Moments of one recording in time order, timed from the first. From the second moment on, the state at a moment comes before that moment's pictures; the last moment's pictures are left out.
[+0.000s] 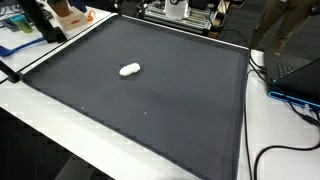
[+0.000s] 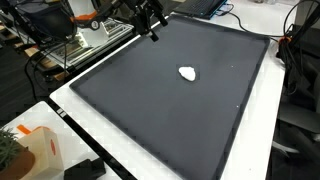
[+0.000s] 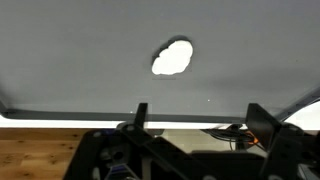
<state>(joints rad) 0.73 -0.30 -0.67 -2.75 0.92 3.10 -1.14</state>
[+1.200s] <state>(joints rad) 1.27 -0.44 -1.15 -2.72 1.26 3.36 -1.64</state>
